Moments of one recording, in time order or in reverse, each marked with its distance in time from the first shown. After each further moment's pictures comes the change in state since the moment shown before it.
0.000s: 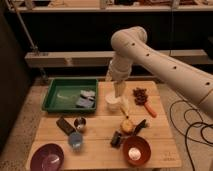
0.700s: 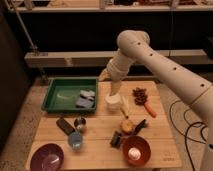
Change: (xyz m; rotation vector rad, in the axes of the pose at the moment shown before) arm -0.032 -0.034 0.020 0.063 -0.279 -0.149
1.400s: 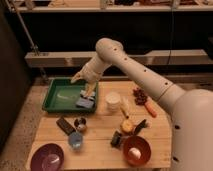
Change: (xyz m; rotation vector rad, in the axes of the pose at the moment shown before) arm -0.072 -0.064 0.091 0.075 -0.151 -0.248
